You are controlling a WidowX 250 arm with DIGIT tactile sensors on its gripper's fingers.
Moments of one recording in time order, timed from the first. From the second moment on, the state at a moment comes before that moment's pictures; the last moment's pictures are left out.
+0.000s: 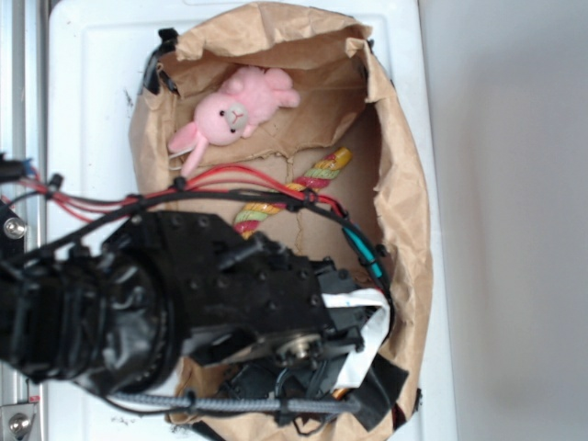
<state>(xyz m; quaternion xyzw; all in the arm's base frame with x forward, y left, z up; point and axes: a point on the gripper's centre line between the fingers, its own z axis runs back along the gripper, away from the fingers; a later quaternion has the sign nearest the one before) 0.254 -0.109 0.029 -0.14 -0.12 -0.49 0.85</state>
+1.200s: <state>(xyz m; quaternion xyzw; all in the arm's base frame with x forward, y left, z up) 0.239 -0.066 0.089 -0.08 -0.14 -0.19 0.97</state>
